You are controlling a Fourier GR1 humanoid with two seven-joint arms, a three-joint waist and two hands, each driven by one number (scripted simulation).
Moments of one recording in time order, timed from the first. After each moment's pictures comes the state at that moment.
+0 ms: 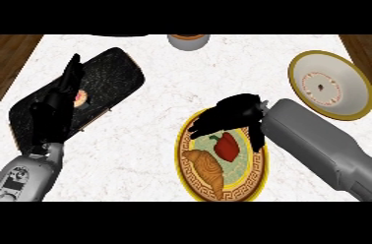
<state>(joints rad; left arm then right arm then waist) -0.26 0.42 -0.19 -1.55 0.05 0.34 0.15 -0.91 -0.46 0.96 -0.99 0.49 0.45 -0.75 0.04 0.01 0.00</state>
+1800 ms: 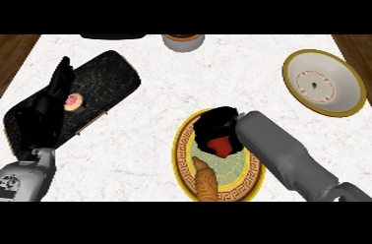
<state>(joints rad) -0.21 0.37 -0.09 -1.60 -0.02 0.26 0.18 -0.89 -0.16 0.90 -0.54 0.72 0.16 -1.01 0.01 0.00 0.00</state>
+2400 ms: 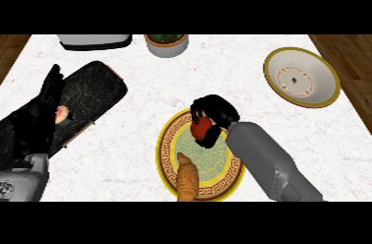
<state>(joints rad) -0.16 0.38 -0.06 -1.59 -0.03 0.28 0.18 -0.79 -0.03 0.50 -0.52 0.44 -0.10 -0.28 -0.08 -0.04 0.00</state>
